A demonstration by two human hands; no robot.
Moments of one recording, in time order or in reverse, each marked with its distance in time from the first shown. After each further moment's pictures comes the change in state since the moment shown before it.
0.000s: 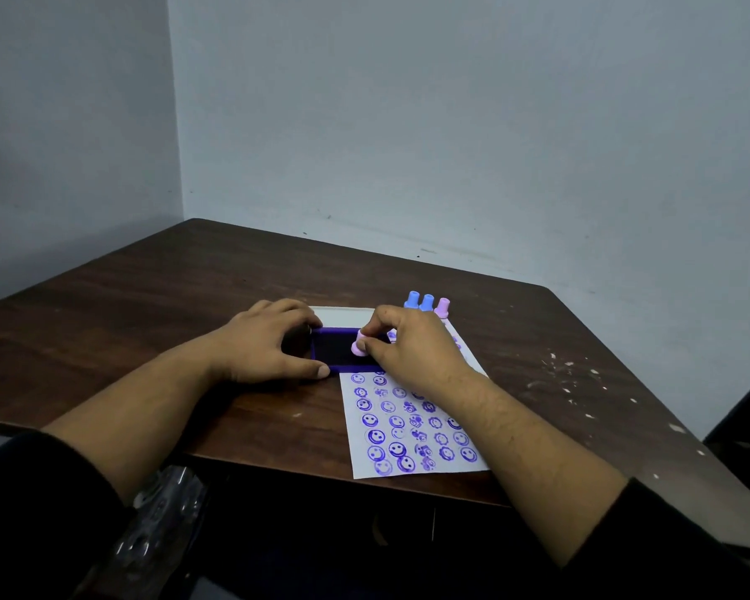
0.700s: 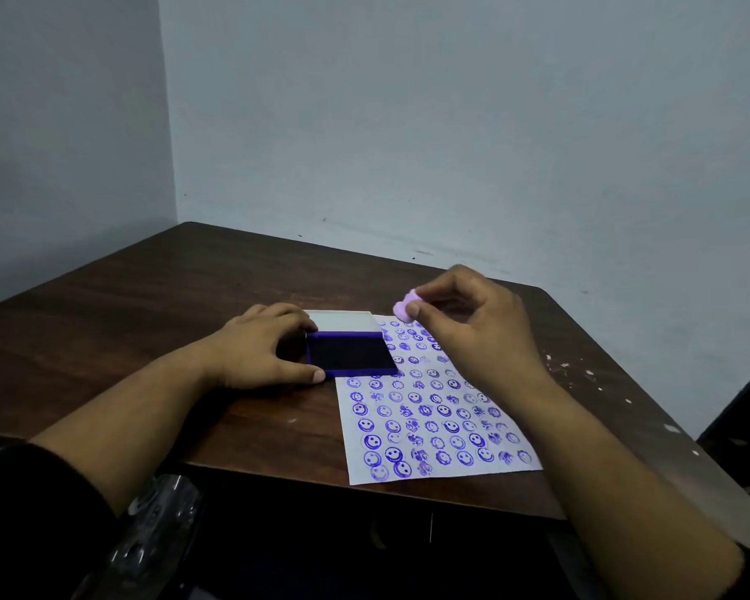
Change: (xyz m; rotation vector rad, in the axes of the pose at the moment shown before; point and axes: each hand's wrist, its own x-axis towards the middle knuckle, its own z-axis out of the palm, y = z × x) left_hand -0.001 0.002 -0.003 -0.011 -0.018 0.012; right_hand -0.039 -0.015 -0.075 0.325 0.288 -0.121
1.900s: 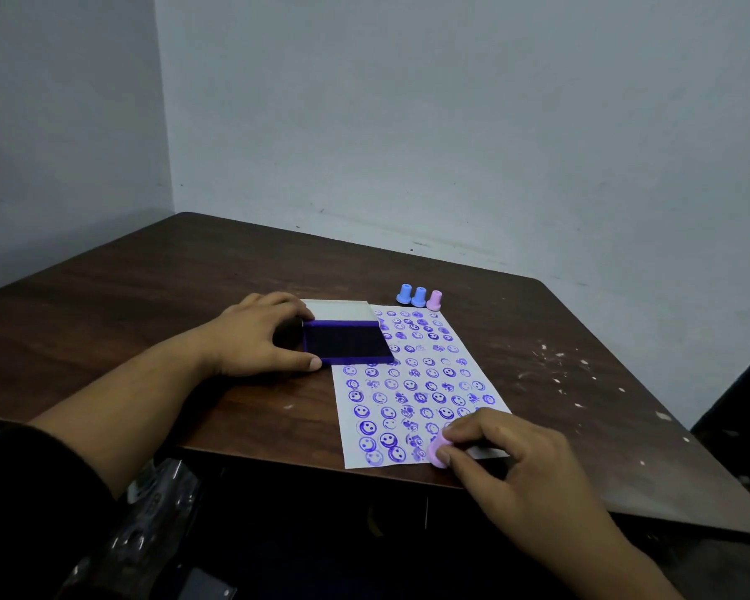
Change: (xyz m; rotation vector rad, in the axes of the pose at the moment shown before) left_hand -0.001 0.001 0.000 -0.002 0.001 -0.014; right_hand -0.133 0.010 -0.029 -0.275 -0.098 -0.056
